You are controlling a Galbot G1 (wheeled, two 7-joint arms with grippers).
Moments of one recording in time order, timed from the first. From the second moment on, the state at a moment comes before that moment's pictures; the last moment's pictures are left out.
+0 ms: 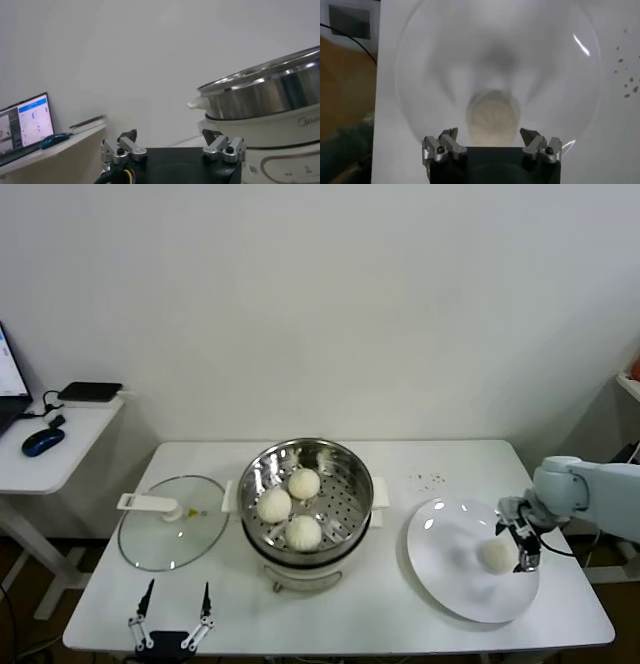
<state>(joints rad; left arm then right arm) 1.89 -1.61 -0.65 -1.97 0.32 -0.47 -0.12 0.57 0.57 -1.81 1.38 0.30 -0.21 -0.80</state>
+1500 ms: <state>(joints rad) 1.90 -1.61 -0.64 -1.99 0.34 -0.48 -0.11 0.99 0.67 -1.96 1.54 0.59 -0.24 -0.84</state>
